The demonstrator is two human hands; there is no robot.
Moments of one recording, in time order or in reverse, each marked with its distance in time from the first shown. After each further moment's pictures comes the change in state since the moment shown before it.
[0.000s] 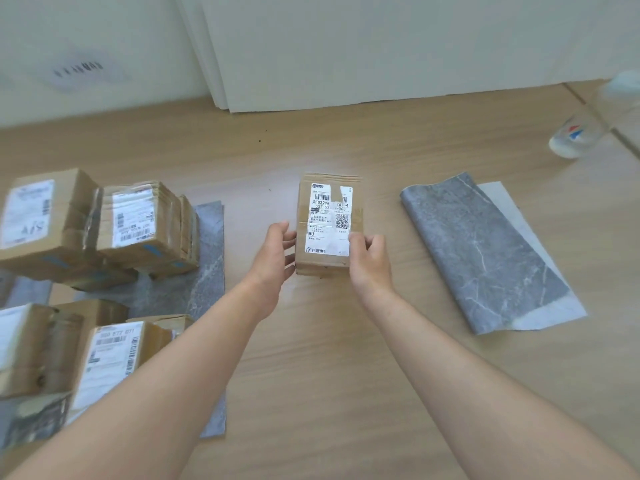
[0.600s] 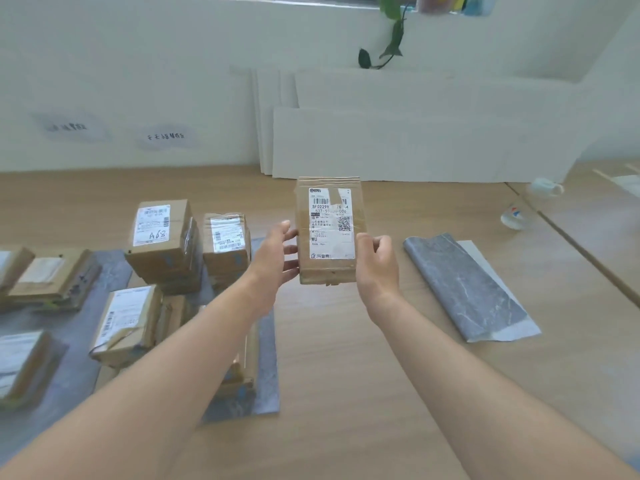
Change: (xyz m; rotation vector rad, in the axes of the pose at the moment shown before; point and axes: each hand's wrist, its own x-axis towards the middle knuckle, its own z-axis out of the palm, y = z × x) left_hand -0.167 0.056 -0.146 -0.078 -0.093 0.226; right_hand -0.213 -0.106 0.034 0.058 0.069 -0.255
